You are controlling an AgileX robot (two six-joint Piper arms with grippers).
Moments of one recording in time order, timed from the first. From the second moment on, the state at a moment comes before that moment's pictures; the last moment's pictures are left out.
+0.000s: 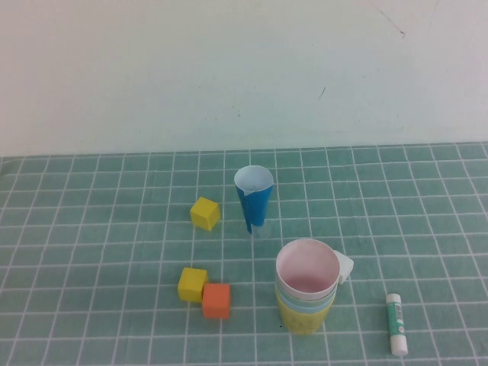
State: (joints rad) right arm 0.53 0.28 -0.43 0.08 0.88 -0.46; left arm -0.12 -0.01 -0.42 0.53 0.54 -0.86
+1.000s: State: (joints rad) right arm 0.53 0.28 -0.43 0.08 0.88 -0.46; left arm -0.12 -0.01 0.02 -0.02 0.32 -0.08
